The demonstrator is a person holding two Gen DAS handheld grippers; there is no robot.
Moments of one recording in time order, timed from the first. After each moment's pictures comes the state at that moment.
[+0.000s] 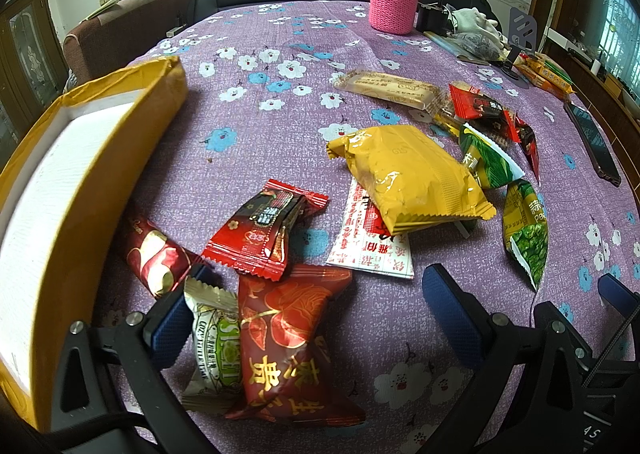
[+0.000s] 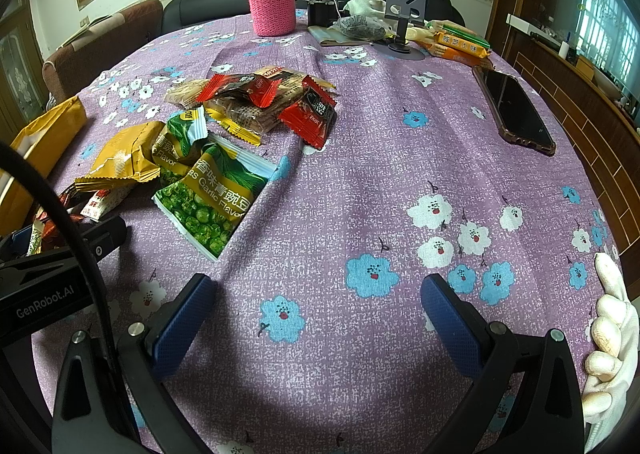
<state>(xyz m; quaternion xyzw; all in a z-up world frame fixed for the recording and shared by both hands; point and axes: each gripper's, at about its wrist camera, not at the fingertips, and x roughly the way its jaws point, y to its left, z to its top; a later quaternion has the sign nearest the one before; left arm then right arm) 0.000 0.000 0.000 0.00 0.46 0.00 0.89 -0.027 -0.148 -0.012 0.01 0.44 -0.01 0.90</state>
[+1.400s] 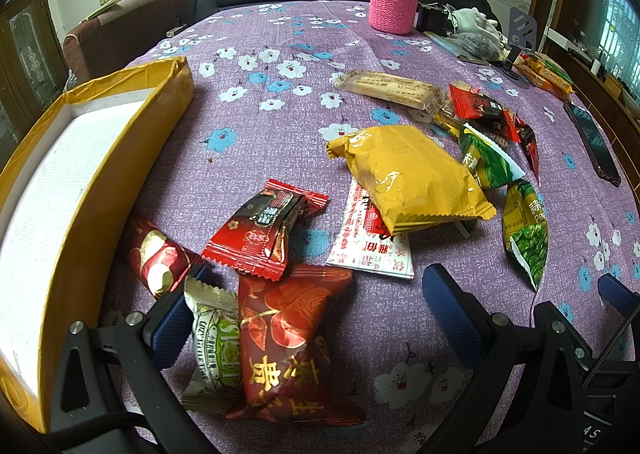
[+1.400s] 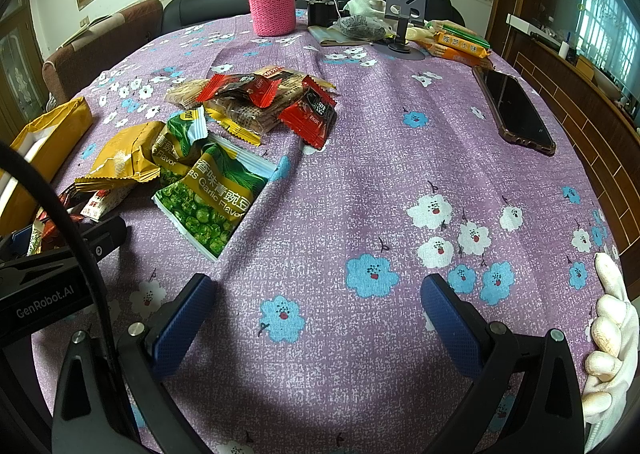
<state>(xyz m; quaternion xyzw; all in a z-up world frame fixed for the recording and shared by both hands) 0.000 0.000 0.000 0.00 0.46 0.00 0.89 -0.030 -0.148 -0.008 0.01 0.44 -0.01 0.90</state>
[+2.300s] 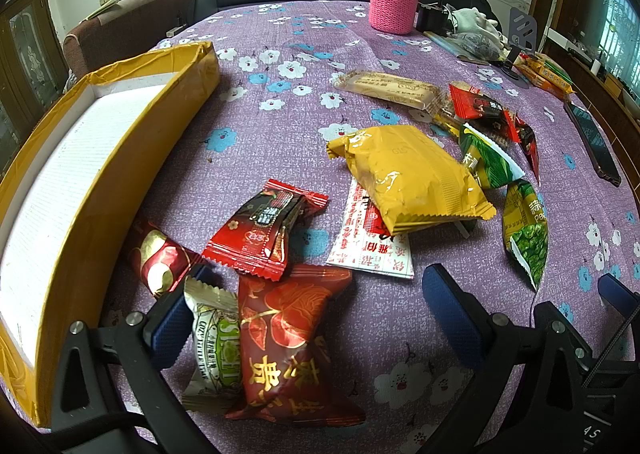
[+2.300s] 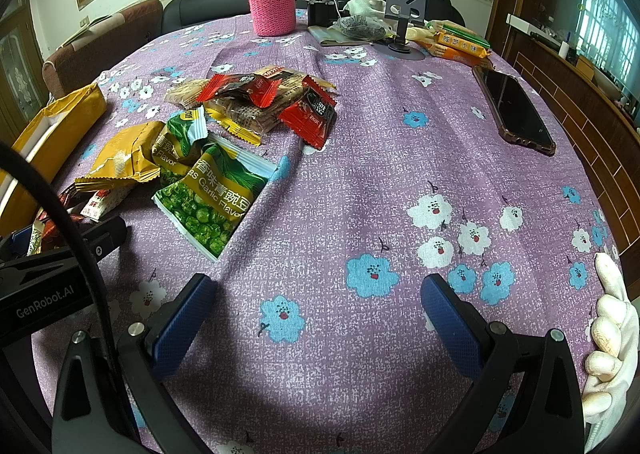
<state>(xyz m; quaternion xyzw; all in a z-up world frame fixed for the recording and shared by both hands) 0.000 0.000 0.000 0.00 0.46 0.00 0.89 -0.031 -0.149 -0.006 0.01 0.44 -0.01 0.90</state>
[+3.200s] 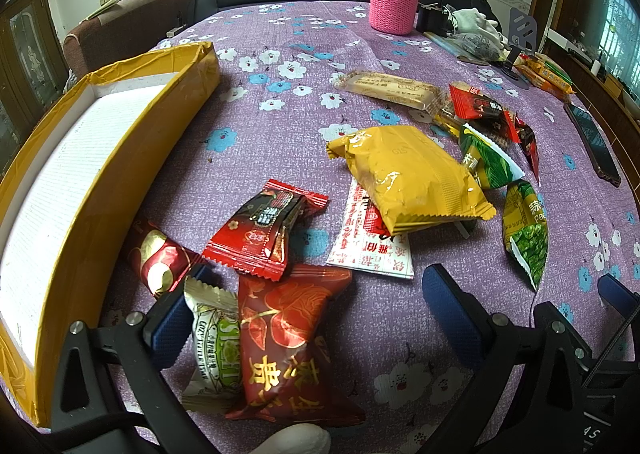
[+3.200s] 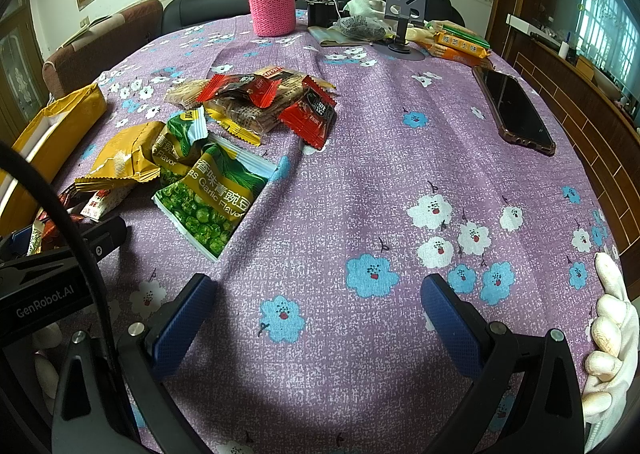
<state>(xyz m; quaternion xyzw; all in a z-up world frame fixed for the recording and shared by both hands) 0.000 0.000 0.000 0.00 0.46 0.00 0.89 -0.033 -0.150 -0.003 0.01 0.44 -0.01 0.90</state>
